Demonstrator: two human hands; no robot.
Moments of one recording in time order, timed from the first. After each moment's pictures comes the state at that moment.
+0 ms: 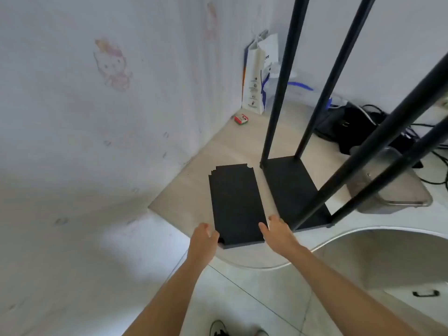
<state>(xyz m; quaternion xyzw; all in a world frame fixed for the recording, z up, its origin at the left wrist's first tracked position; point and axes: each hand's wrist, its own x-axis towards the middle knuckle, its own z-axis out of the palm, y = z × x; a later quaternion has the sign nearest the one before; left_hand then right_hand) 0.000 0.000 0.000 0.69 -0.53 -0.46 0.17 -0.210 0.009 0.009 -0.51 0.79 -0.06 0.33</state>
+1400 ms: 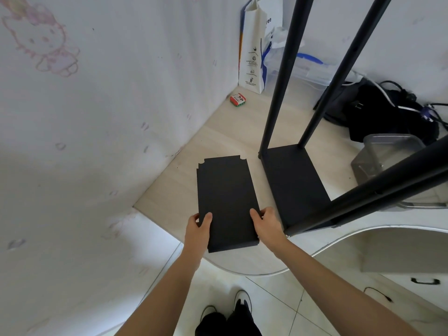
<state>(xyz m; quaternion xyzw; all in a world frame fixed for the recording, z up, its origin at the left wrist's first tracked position) -0.023 -0.055 -0.031 0.72 -0.35 -0.54 0.24 -0.206 -0.044 -0.020 -0.35 0.79 -0.18 0.47</state>
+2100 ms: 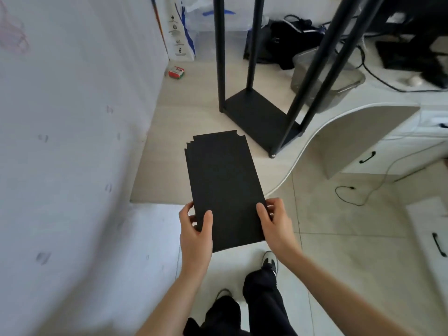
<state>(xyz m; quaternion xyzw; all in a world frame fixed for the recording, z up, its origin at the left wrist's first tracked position) 0.099 0.052 0.007 0.56 -0.53 -0.58 0.28 -0.056 0.138 0.005 -0.18 0.79 -0.47 0.35</state>
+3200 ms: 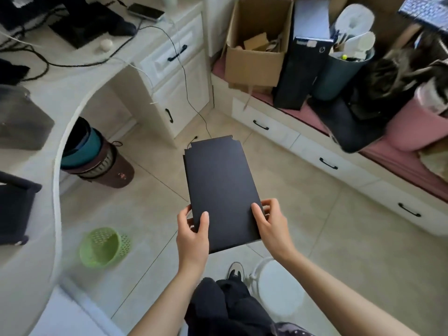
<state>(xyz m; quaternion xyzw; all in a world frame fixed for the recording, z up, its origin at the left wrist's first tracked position) -0.168 0.379 -0.028 0.28 -0.74 -0.60 -0.07 -0.182 0.559 -0.026 0.23 0.78 -0.57 0.10</state>
